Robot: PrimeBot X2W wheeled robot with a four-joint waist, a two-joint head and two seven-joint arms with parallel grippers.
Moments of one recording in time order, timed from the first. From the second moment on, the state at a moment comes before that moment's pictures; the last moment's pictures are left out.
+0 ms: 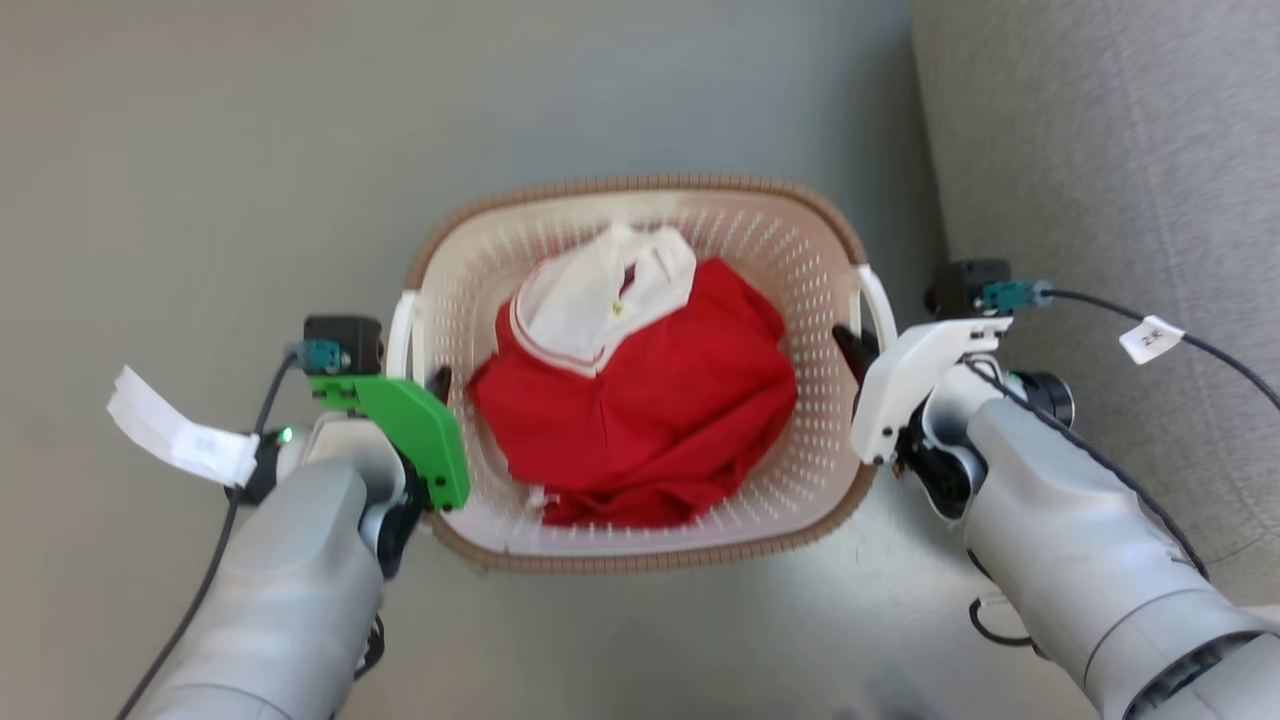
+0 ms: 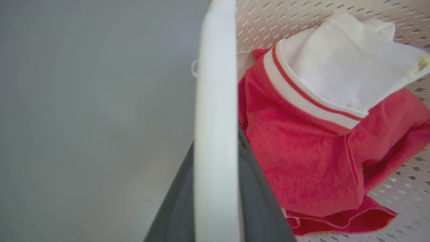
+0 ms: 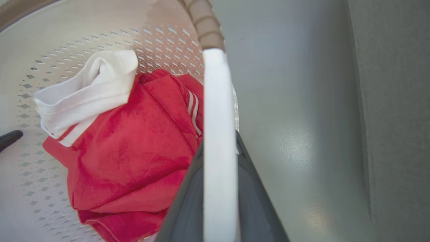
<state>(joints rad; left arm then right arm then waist) -0.77 0.01 -0.66 1.13 -0.74 -0.13 -0.08 -0.74 -0.05 0.67 1.11 0.75 0.12 -0.06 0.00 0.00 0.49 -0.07</state>
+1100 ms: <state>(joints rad) -0.59 0.02 -0.74 1.15 -0.90 -0.13 0.17 -0.60 -0.06 0.78 1.12 0.91 0.11 0.25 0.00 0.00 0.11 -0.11</state>
